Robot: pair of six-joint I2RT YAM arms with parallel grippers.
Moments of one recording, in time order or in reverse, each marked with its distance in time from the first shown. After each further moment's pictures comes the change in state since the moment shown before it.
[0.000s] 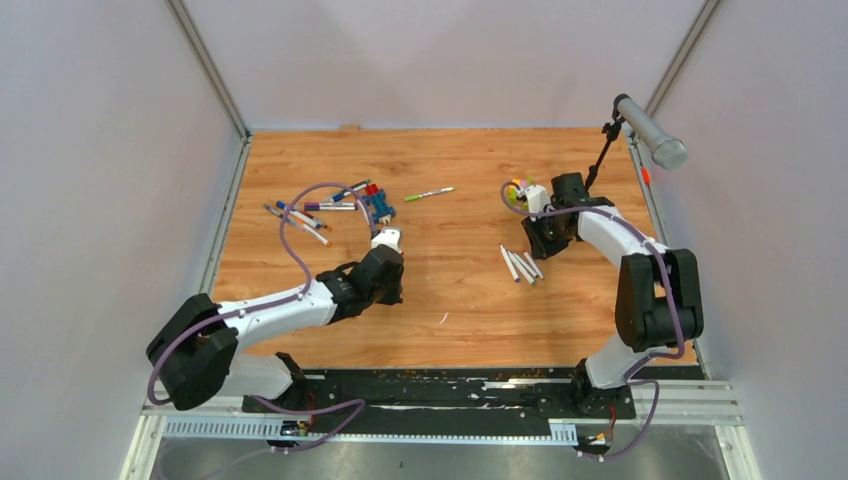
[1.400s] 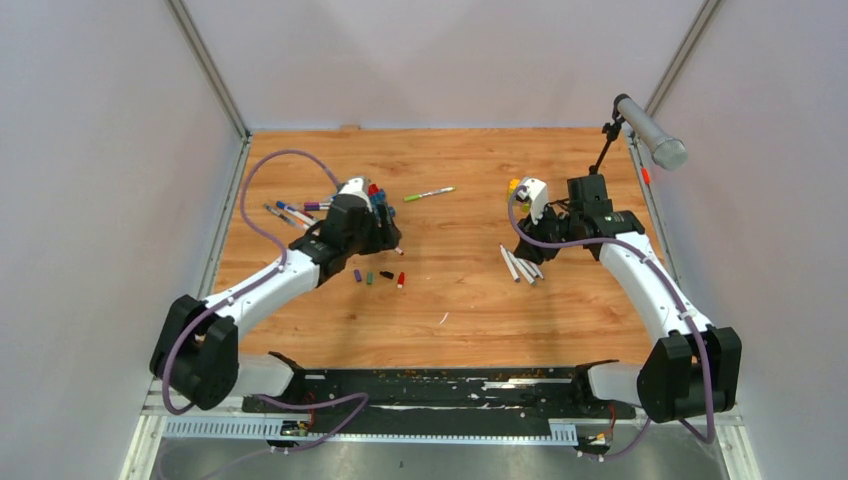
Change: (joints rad) left arm 0.274 0.042 0.195 0.013 0.164 0.030; right arm 0.043 -0.383 -0.035 -0.097 -0.364 -0.115
